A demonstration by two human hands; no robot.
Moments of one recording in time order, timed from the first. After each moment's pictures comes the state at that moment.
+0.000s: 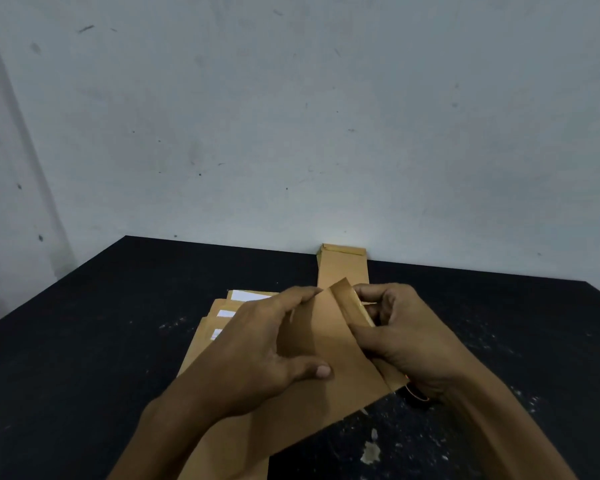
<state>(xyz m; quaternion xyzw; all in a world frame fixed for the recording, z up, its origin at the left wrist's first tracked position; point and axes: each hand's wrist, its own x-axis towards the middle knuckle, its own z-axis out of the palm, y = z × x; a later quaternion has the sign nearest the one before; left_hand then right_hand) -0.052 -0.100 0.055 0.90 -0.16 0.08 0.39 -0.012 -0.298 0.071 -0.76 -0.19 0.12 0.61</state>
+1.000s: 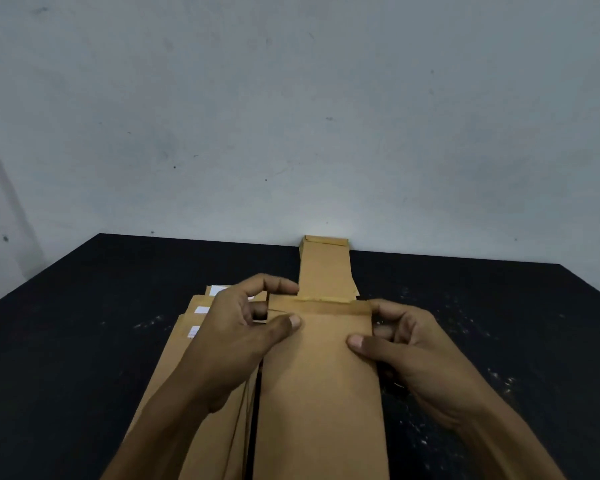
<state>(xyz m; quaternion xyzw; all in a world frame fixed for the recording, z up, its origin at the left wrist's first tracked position) -0.041 -0.120 0.045 0.72 -0.04 0.04 0.69 -0.024 -0.334 0.040 -0.69 -0.10 0.13 0.70</state>
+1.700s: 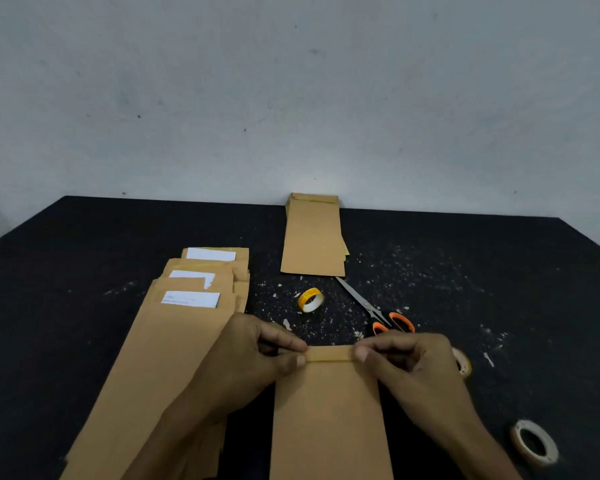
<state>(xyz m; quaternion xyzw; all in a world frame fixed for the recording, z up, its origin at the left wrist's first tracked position) -0.028 -0.135 -0.041 0.83 -0.05 -0.03 0.55 -0.036 -0.361 -0.045 -0.82 -0.05 -0.02 0.58</state>
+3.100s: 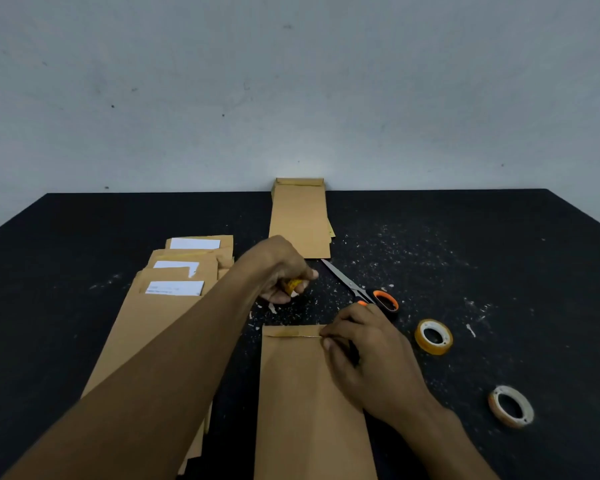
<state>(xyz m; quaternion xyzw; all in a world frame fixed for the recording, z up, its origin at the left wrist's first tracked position) 0.080 -0.199 0.001 0.88 0.14 -0.26 0.38 -0.022 -0.354 -0.087 -0.93 -0.21 -0.16 0.27</state>
